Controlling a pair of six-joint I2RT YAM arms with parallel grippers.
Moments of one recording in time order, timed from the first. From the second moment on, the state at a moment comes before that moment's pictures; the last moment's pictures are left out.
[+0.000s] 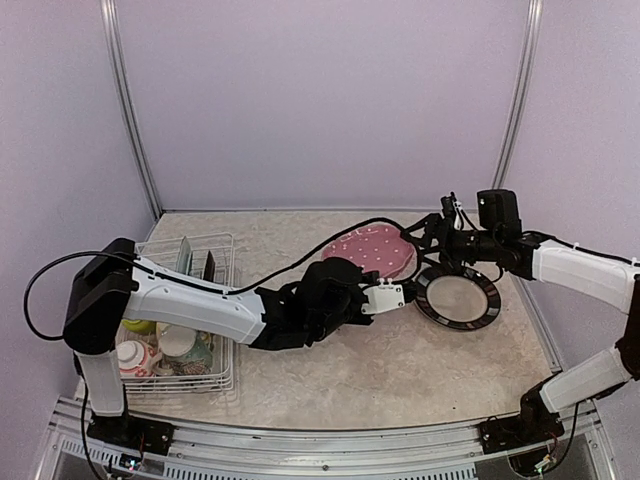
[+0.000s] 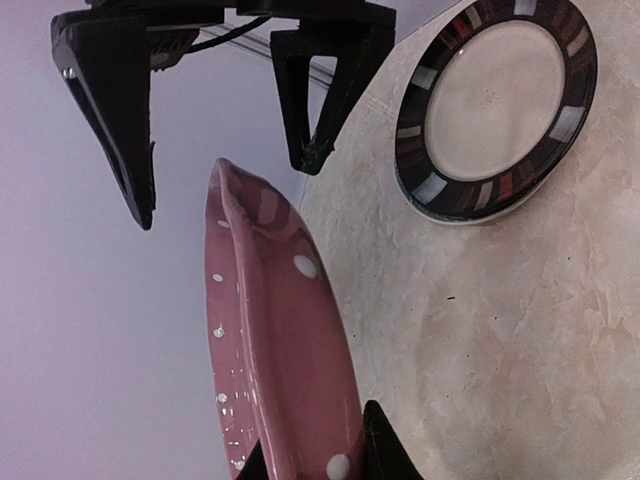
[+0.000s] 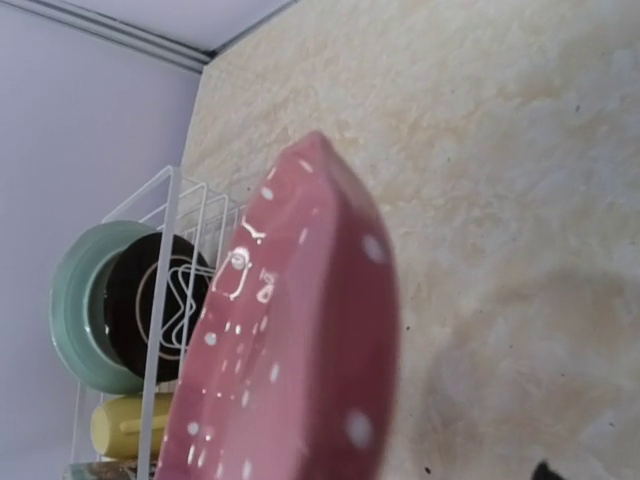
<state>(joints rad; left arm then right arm) -1.21 1.94 1.29 0.35 -0.52 0.91 0.37 1.32 0.89 -0.04 -0.54 0.78</state>
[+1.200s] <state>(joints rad) -1.14 1.54 1.38 -0.22 -0.20 0.40 0.21 1.28 0.66 0.26 -0.47 1.09</state>
